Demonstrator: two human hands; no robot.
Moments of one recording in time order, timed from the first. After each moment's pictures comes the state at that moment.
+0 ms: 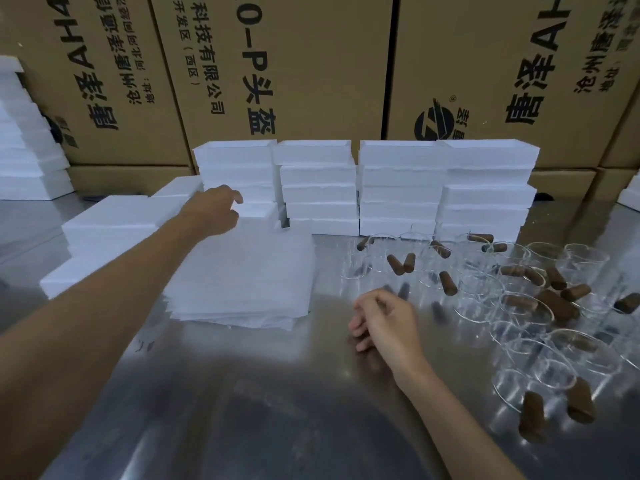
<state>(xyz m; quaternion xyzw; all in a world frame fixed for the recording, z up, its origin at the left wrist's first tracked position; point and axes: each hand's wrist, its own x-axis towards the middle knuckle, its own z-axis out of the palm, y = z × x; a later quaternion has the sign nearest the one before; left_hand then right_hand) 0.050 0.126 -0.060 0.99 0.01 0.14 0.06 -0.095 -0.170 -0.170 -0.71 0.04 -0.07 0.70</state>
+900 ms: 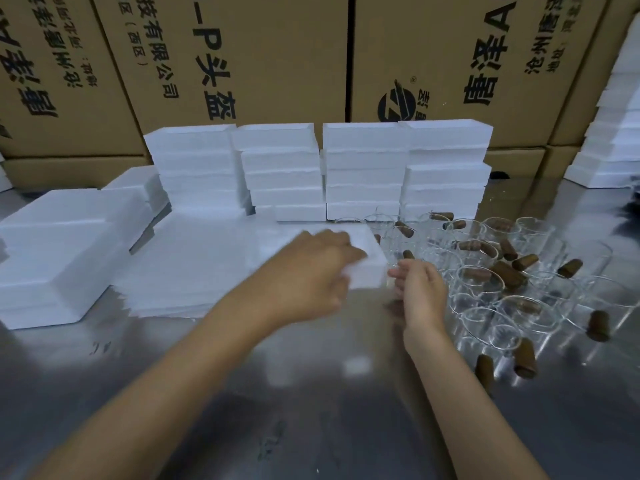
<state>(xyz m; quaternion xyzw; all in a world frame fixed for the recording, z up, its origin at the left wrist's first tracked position) -0.104 -0.063 -0.077 0.93 -0.34 0.14 0.08 -0.084 -0.232 -0.159 -0.60 0.23 -0.22 0.73</state>
